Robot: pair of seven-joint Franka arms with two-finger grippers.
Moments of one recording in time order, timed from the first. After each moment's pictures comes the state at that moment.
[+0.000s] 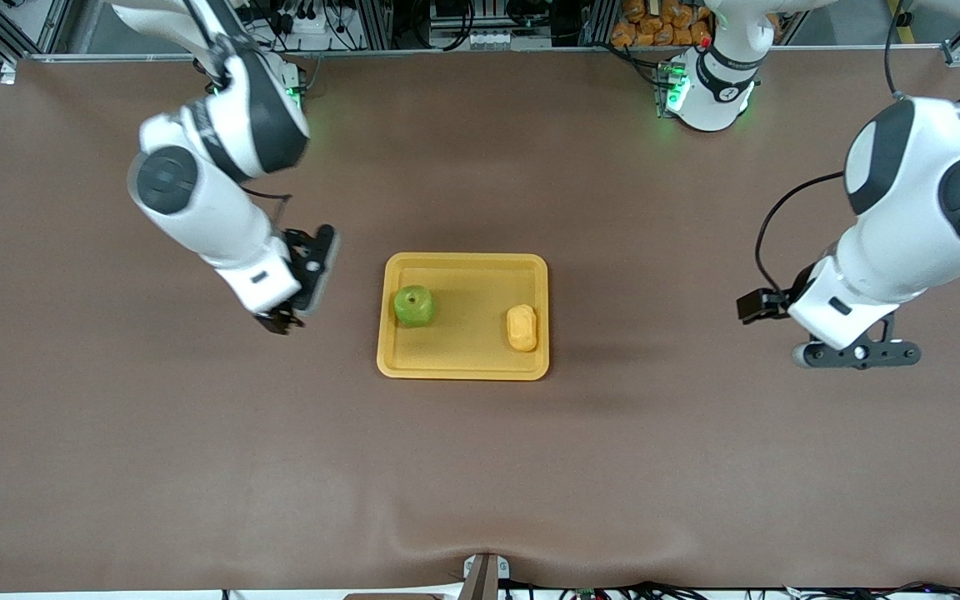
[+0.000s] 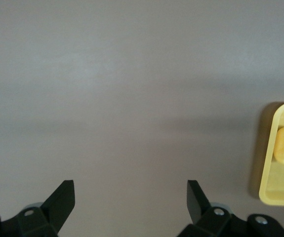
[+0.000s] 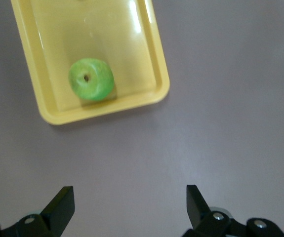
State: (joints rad) left arm 0.07 0.29 -0.30 -1.49 0.15 1.73 -0.24; right arm 0.42 0.16 -0.07 -1.84 0.10 2.02 -0.99
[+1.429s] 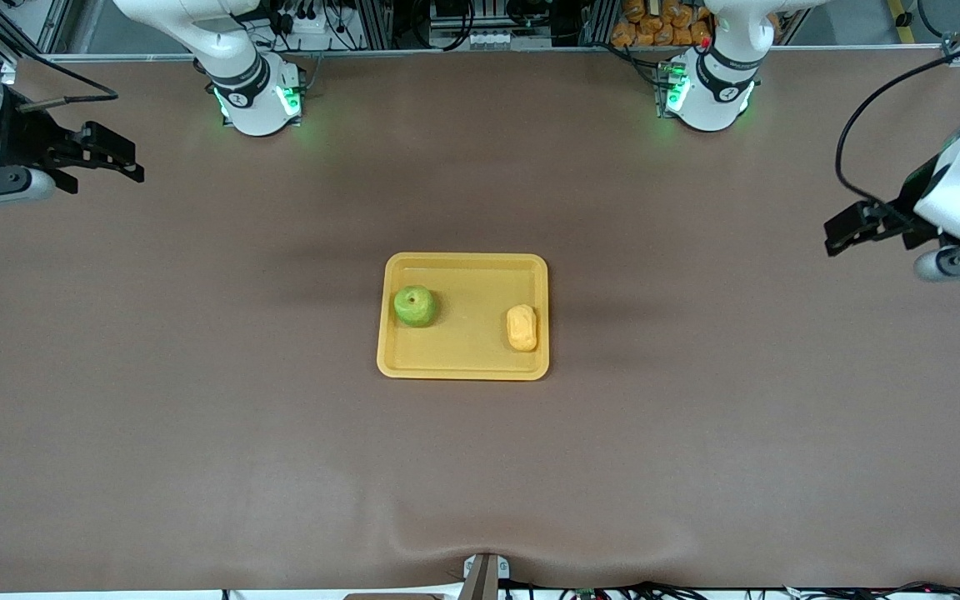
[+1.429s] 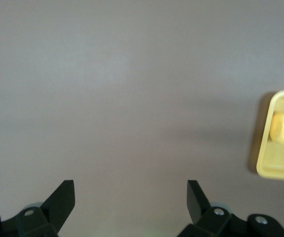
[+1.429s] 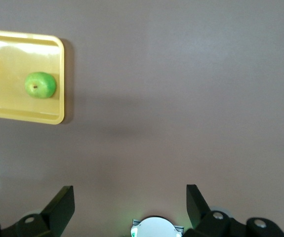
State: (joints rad) left arm 0.10 0.09 -0.23 -1.44 0.09 1.52 -0.17; right arm 0.11 -0.11 -0.07 -1.69 0.09 1.45 -0.03
